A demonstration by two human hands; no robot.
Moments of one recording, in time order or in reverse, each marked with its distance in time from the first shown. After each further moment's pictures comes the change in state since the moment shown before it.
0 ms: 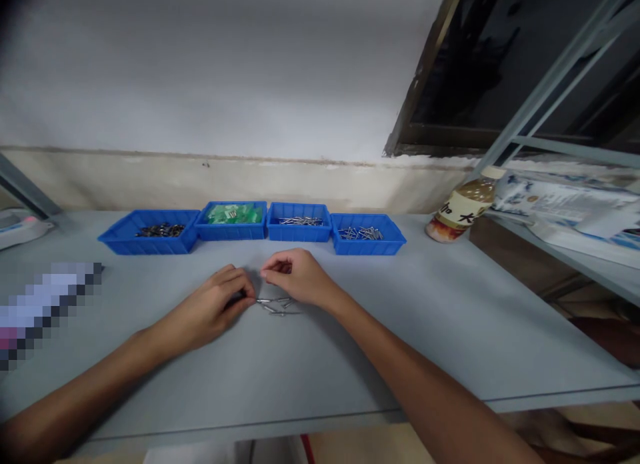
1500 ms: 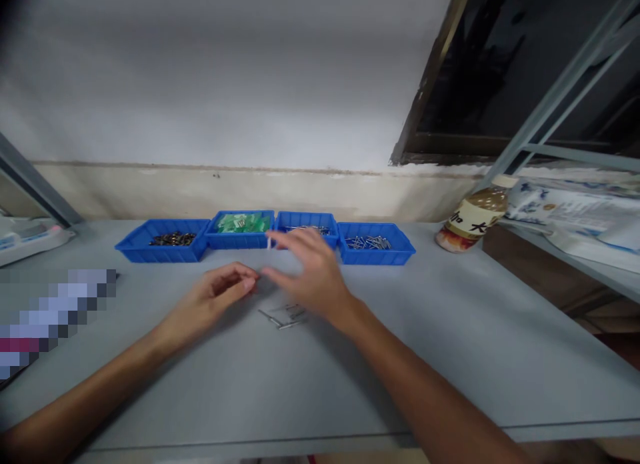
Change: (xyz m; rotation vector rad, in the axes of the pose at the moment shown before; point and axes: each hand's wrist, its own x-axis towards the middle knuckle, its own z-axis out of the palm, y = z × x) left_hand 0.007 0.009 -0.012 -0.701 0.213 -0.300; right_hand 0.002 -0.028 -0.012 -0.493 0.418 -0.558
